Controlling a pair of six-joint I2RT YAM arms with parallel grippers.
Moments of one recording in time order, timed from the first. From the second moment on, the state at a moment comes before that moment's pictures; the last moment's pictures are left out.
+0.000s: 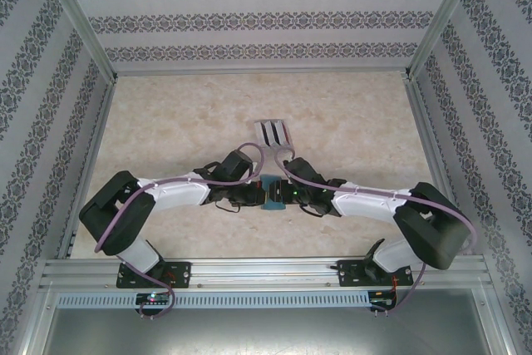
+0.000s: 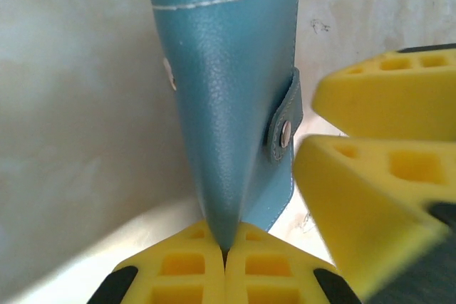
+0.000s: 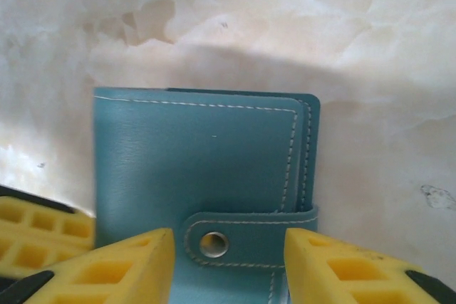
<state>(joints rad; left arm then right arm) -0.73 1.58 0.76 -0.13 0.40 -0.74 0.80 1.45 0.61 -0.04 -0.06 0.75</state>
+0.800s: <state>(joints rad) -0.73 1.56 0.73 -0.08 0.45 -0.71 0.79 1.38 0.55 0.05 -0.15 0.72</state>
